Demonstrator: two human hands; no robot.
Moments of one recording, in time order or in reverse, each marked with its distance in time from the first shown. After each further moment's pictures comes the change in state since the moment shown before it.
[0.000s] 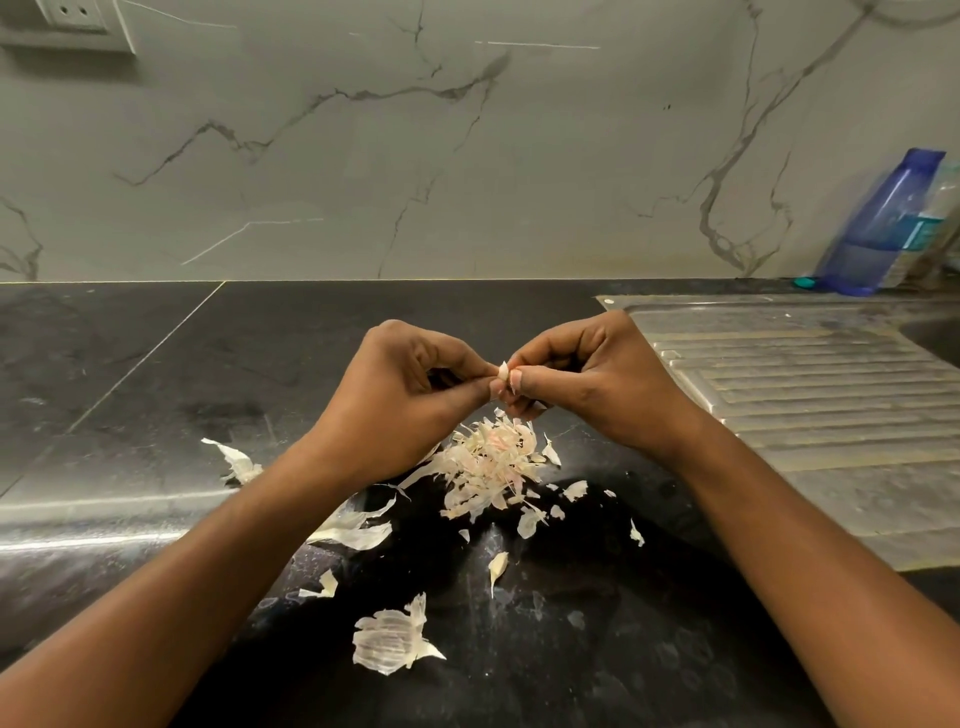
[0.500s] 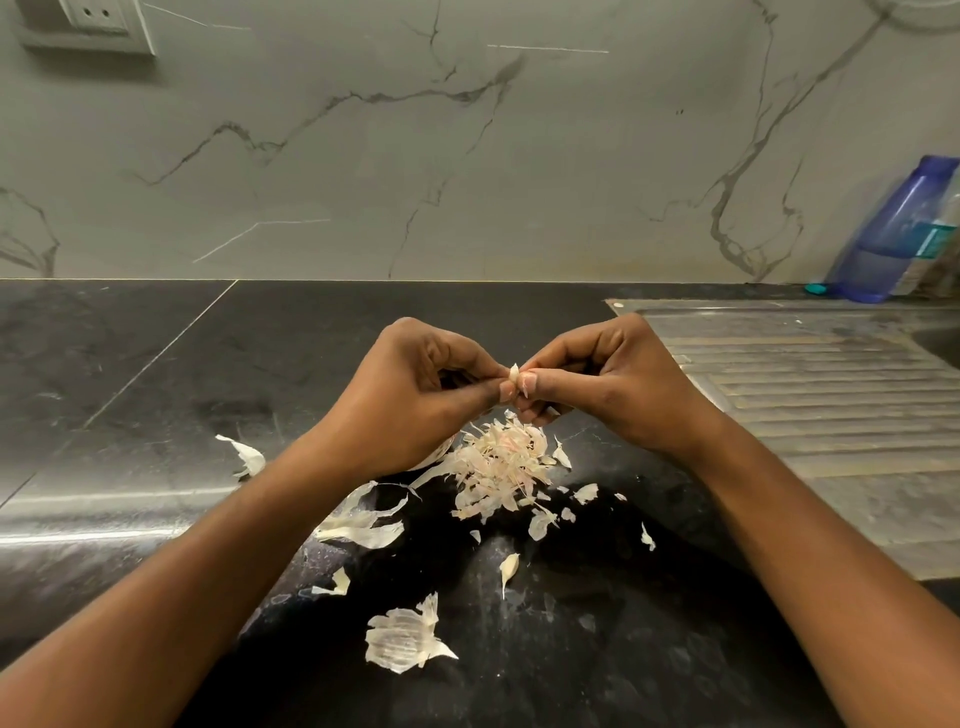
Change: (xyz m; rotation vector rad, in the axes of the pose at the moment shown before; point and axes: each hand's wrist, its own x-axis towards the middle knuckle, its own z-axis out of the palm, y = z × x) left_hand 0.001 -0.004 -0.006 -0.048 -0.064 -0.032; right_hand 0.000 0.000 -0.004 0.003 -0.040 0.004
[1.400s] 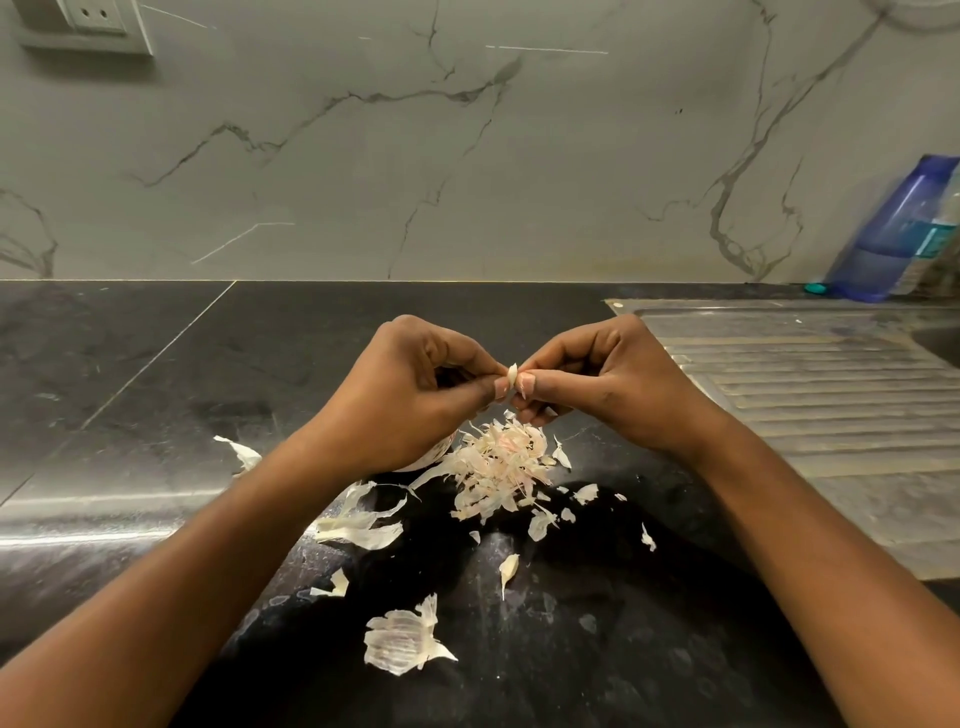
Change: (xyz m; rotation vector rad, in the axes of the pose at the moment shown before) left_hand 0.001 0.000 -0.004 0.027 -0.024 -0.019; right_hand 0.000 -0.003 0.000 0.026 -0.025 0.045
